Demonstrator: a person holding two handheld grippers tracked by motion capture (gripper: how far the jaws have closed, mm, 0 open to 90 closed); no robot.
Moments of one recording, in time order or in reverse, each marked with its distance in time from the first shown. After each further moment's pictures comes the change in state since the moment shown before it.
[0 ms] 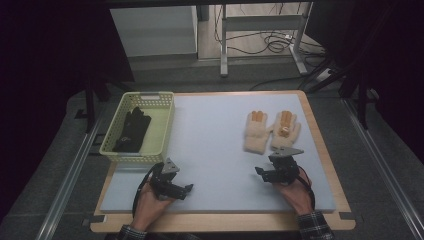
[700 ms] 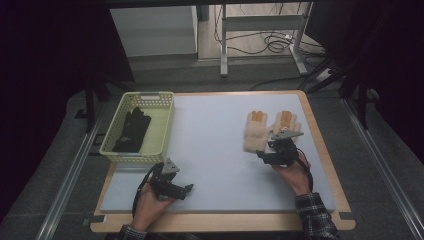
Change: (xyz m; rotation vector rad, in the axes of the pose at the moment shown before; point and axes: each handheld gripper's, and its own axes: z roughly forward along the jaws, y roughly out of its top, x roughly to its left) left arm 0.000 0.000 0.000 -0.003 -0.001 0.001; right arm -0.032 0.037 0.015 -0.014 -0.014 0.021
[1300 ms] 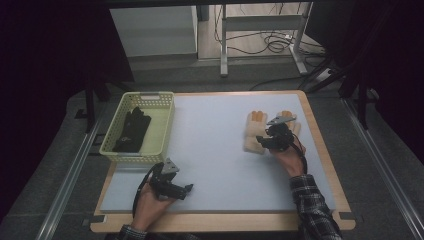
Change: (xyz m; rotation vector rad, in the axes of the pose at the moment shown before) left arm 0.000 0.000 0.000 0.001 0.001 0.002; right arm -0.027 0.032 0.031 0.017 -0.078 -0.032
